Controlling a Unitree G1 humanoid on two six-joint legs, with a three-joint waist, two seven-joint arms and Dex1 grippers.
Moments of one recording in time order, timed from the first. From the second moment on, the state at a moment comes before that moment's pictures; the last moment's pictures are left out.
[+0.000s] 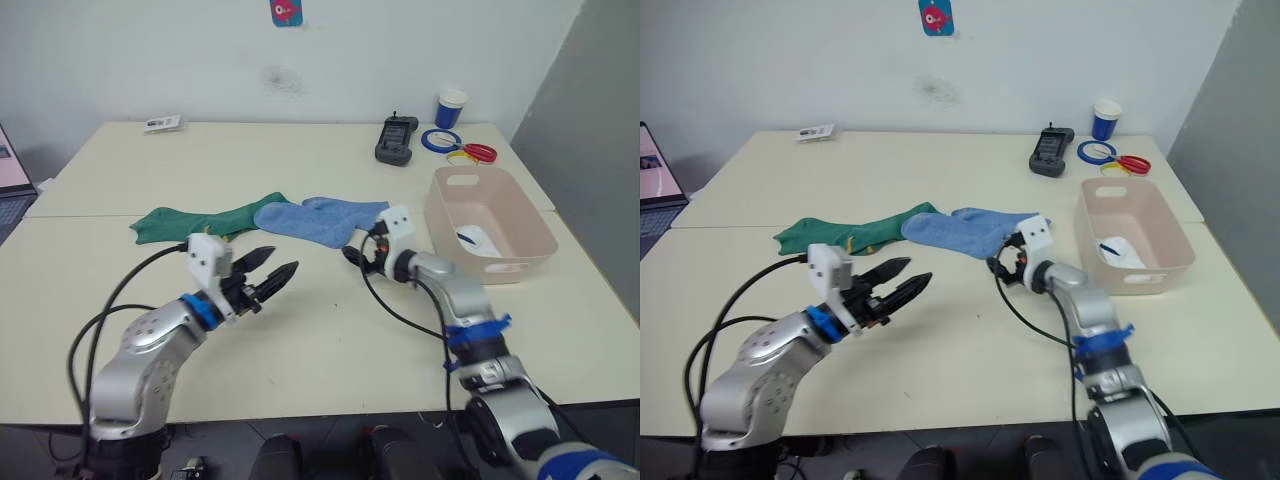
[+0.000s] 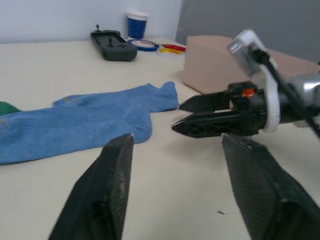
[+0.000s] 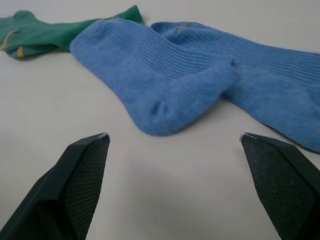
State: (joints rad) left arm -0.11 0.43 0.25 -0.42 -0.56 0.59 -0.65; right arm -0.77 -0.07 0.04 0.44 0.14 0.54 0.45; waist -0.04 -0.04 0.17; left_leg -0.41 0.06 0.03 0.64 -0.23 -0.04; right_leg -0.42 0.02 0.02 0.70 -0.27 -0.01
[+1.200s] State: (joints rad) left arm -0.04 0.55 0.25 -0.52 -0.69 0.64 -0.62; right arm -0.81 -0.08 -0.09 0.56 0.35 0.77 0.65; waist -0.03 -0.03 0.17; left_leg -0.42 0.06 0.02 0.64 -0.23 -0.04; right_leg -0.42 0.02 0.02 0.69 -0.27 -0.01
